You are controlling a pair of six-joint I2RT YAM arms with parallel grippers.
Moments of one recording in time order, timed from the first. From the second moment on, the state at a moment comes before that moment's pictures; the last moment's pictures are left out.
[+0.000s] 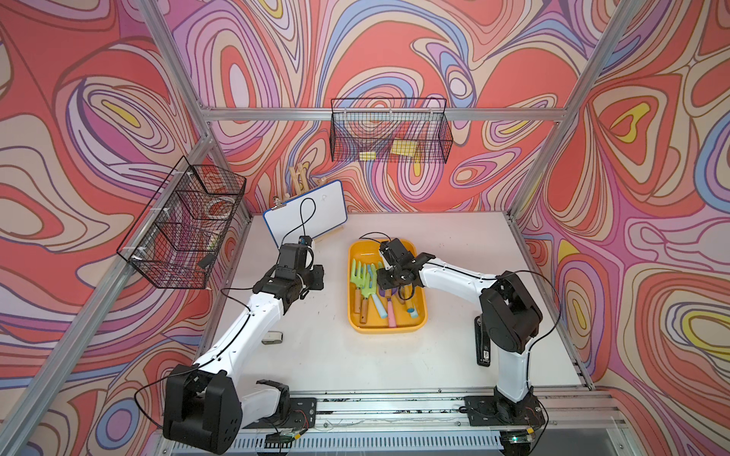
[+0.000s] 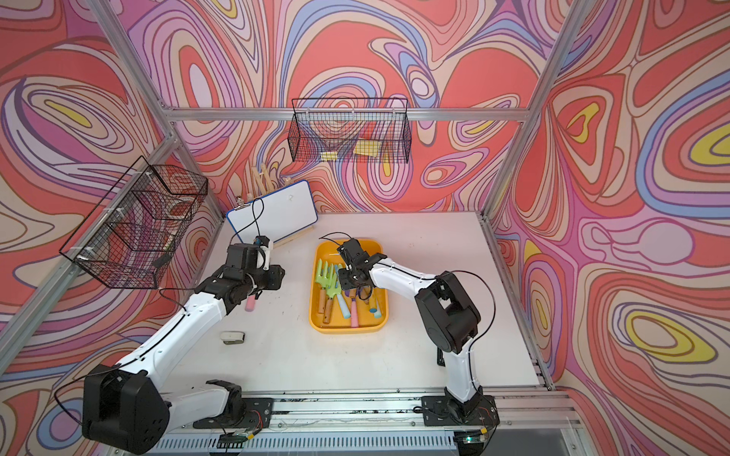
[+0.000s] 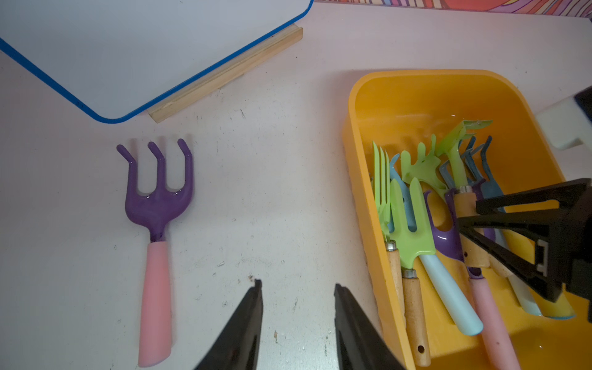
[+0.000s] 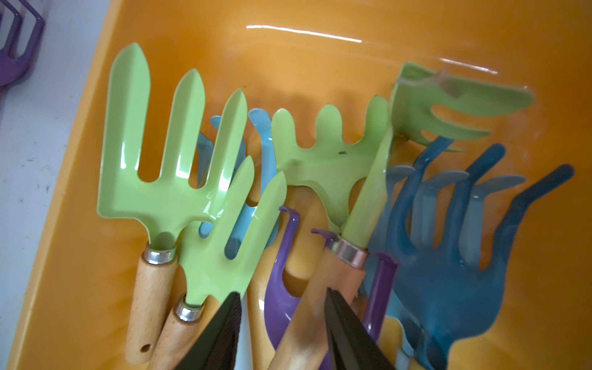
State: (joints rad) left arm -0.22 1.23 0.91 -0.46 0.02 -0.17; right arm 0.68 1.97 1.44 -0.49 0.02 0.36
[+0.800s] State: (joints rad) left arm -0.22 1.23 0.91 -0.46 0.02 -0.17; right arm 0.69 2.05 1.47 -0.51 0.13 0.36
